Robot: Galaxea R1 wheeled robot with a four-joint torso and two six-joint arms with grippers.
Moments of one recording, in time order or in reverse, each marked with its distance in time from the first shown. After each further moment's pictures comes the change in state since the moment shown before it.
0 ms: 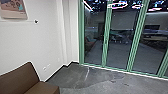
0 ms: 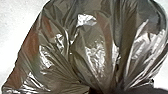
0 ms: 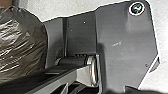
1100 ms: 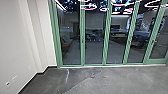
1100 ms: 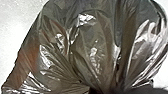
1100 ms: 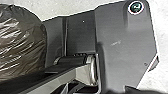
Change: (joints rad) left arm 0.000 0.002 0.000 0.000 0.000 0.000; right arm -0.005 0.000 0.000 0.000 0.001 0.000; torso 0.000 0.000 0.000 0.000
